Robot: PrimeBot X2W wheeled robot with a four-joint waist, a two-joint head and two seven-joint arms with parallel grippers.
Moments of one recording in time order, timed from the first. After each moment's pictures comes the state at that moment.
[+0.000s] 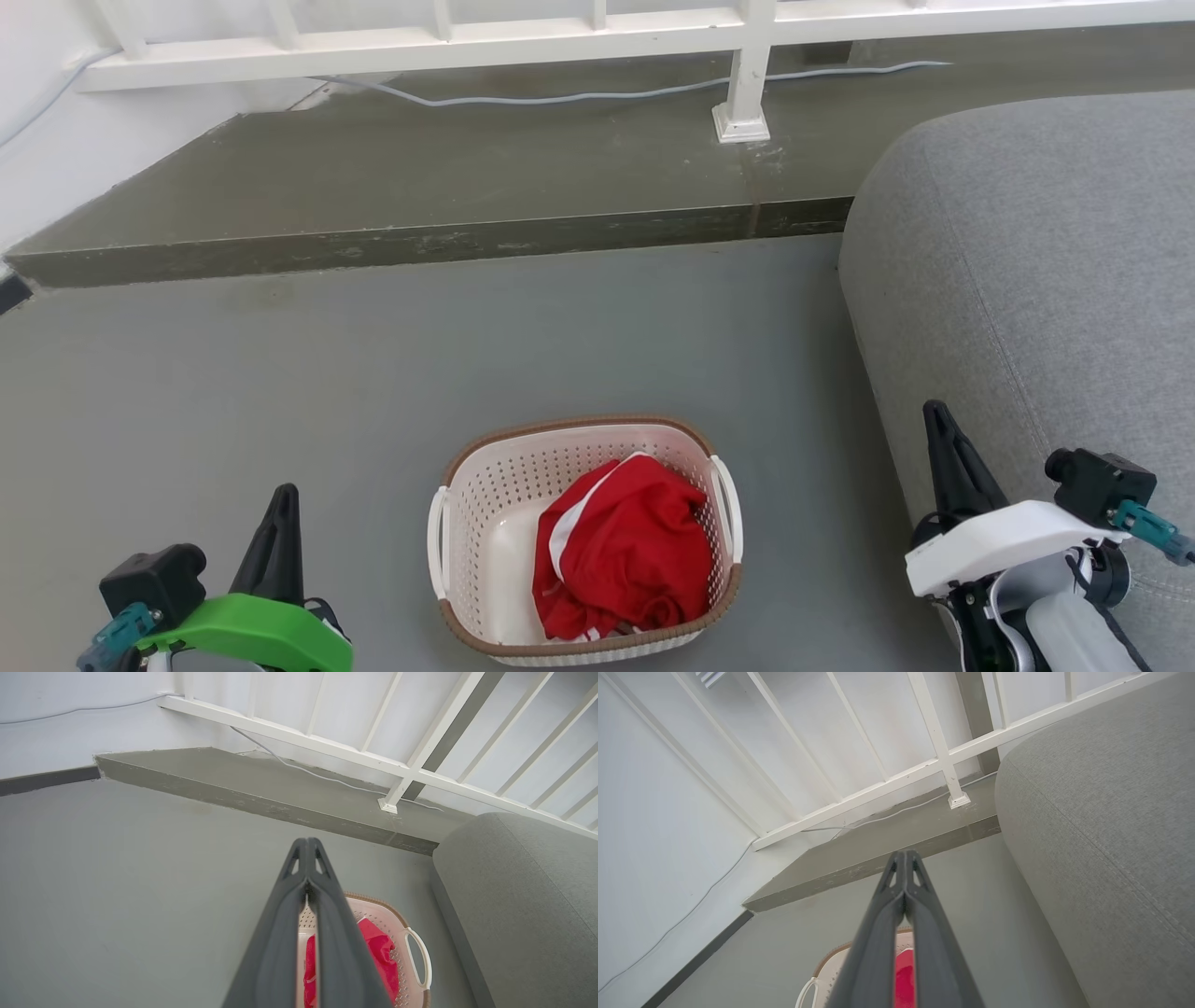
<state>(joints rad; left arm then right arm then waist) 0.06 0.21 -0.26 0.09 -0.66 0.09 -0.17 0.02 -0.17 0.28 0.15 0.62 -0.09 -0.21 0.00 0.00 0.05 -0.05</state>
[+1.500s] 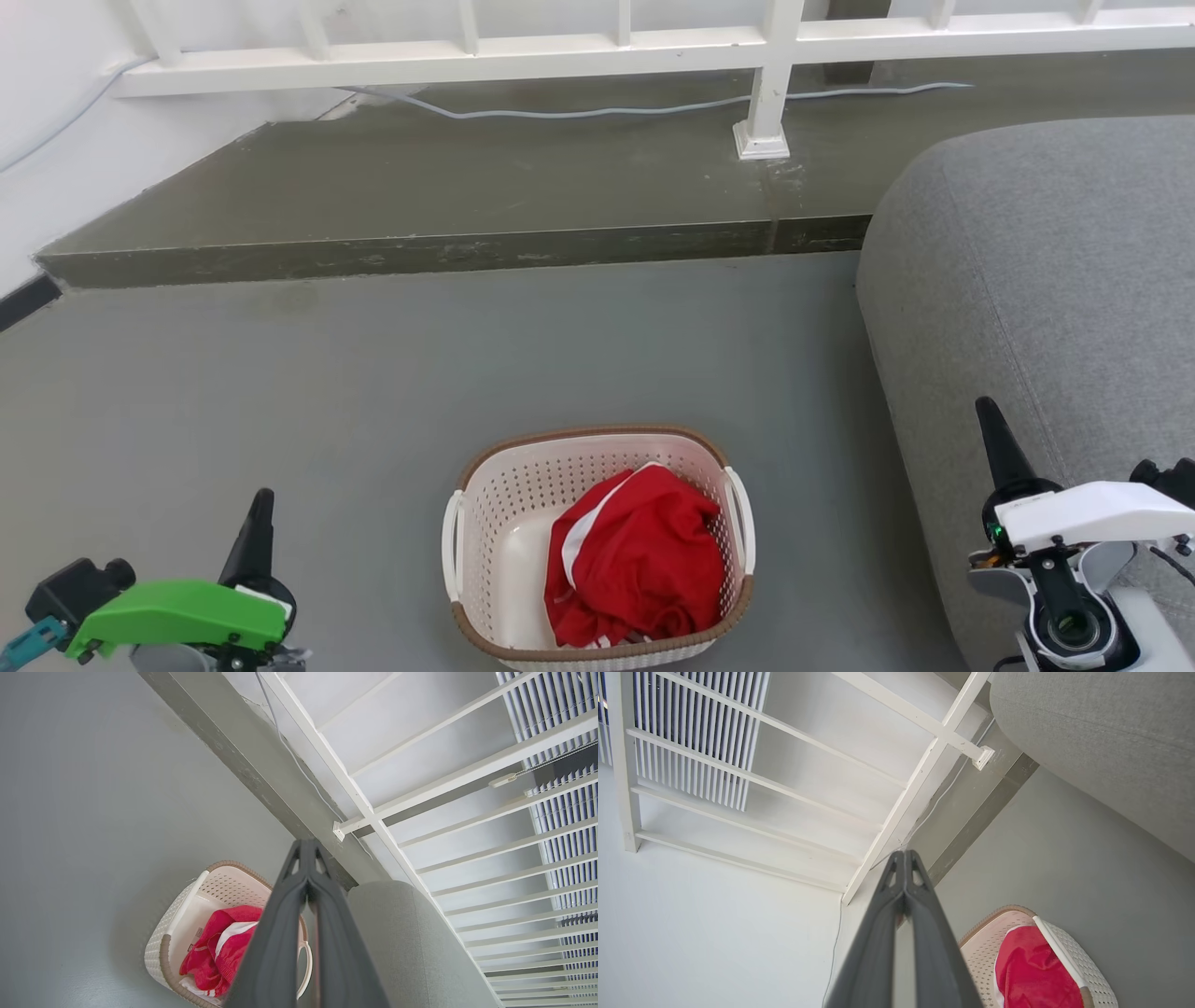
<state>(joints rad) 0.03 0.14 -0.12 0.18 -1.18 -0.01 -0.05 0.00 -0.13 0.10 0.19 1.18 0.01 -0.08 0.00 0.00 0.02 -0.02</state>
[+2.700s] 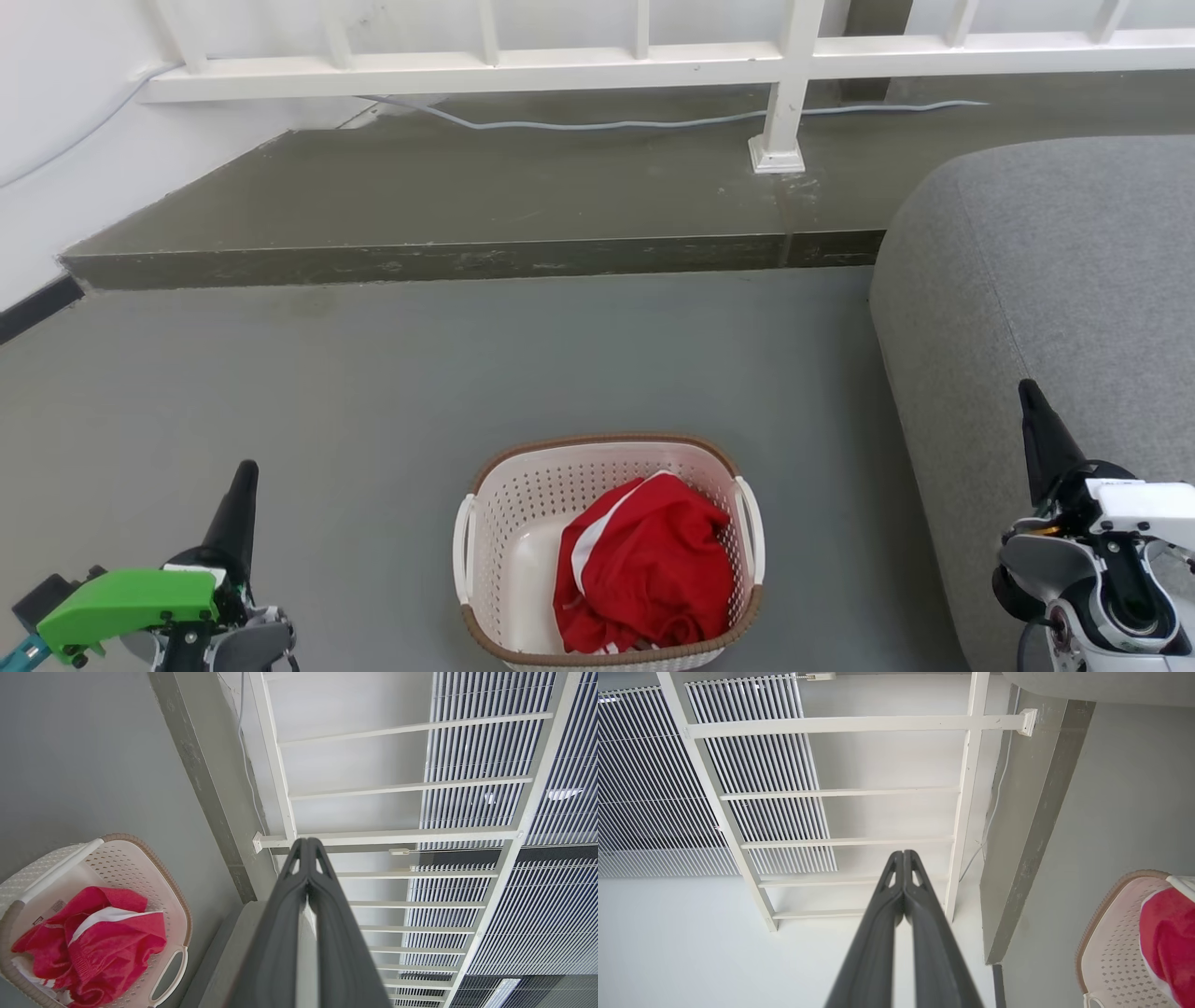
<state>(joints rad) -0.03 0.09 0.00 0.25 -1.63 -0.11 0.05 -0.04 -0.10 -0.04 0.25 1.64 0.11 0.03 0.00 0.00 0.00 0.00</state>
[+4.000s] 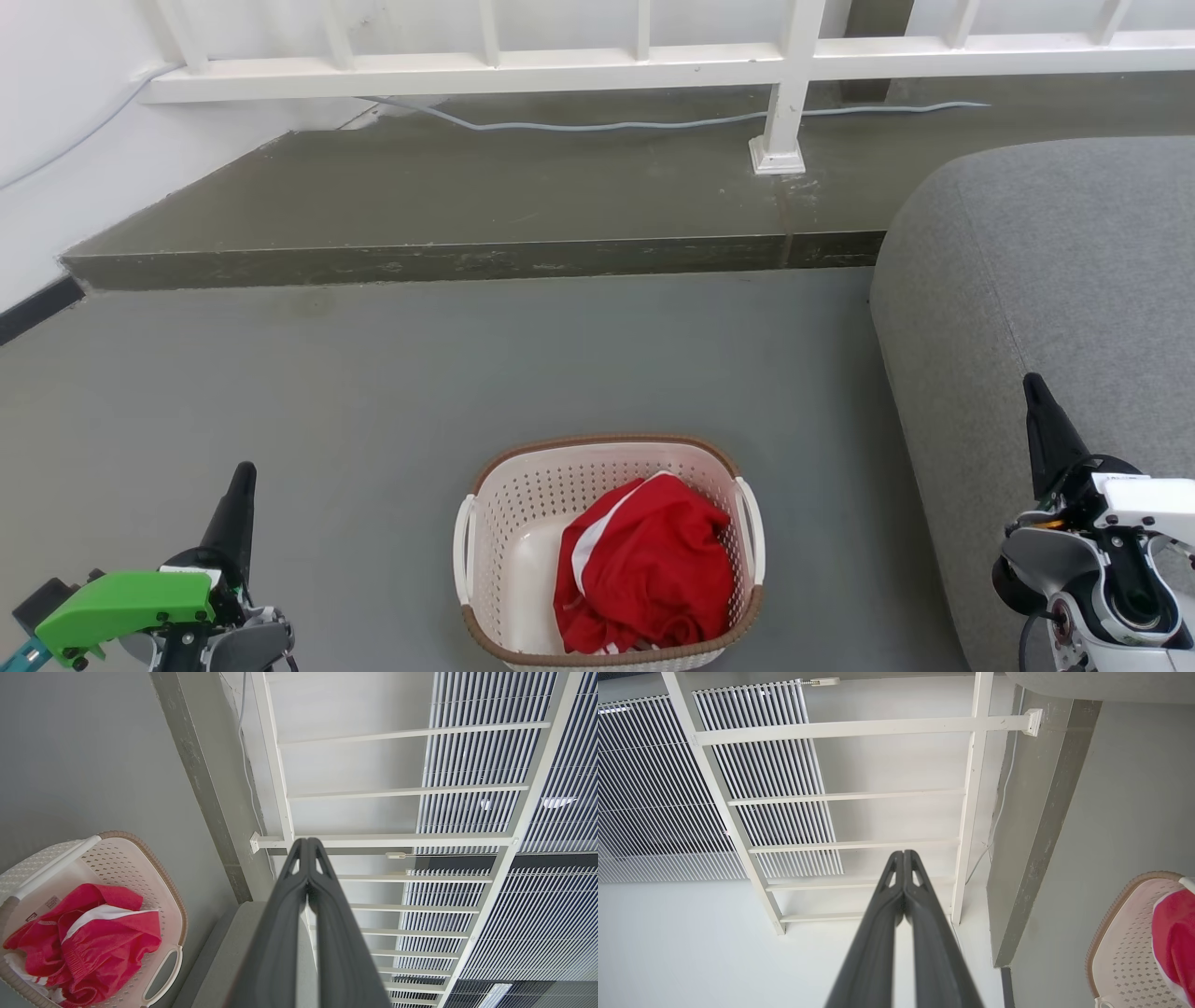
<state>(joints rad) -0.05 0.08 0.01 0.28 -1.66 -0.12 0.06 -0.05 -0.10 -0.05 0.27 1.67 0.11 0.04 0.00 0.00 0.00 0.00</state>
